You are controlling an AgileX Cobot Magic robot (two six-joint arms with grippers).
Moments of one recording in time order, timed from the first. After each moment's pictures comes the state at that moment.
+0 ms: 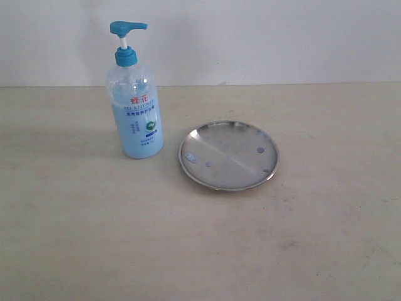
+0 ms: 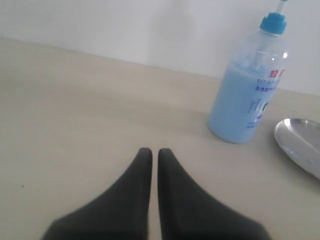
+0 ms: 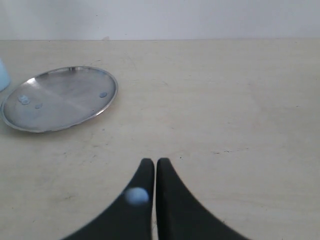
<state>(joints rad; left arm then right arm) 0.04 0.00 0.00 -0.24 0.30 0.08 -0.01 0.00 0.00 0.02 0.38 0.05</state>
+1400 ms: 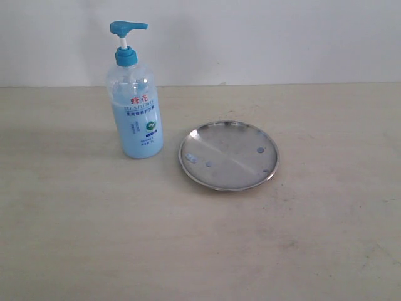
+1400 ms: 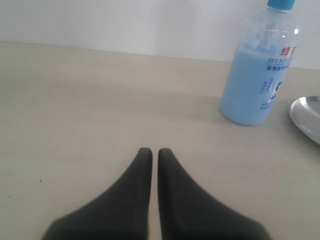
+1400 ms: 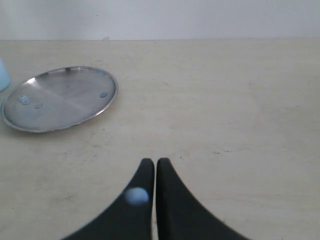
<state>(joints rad) 0.04 0.00 0.00 -0.17 0.34 0.10 -0.01 0.00 0.00 0.02 0.38 0.05</state>
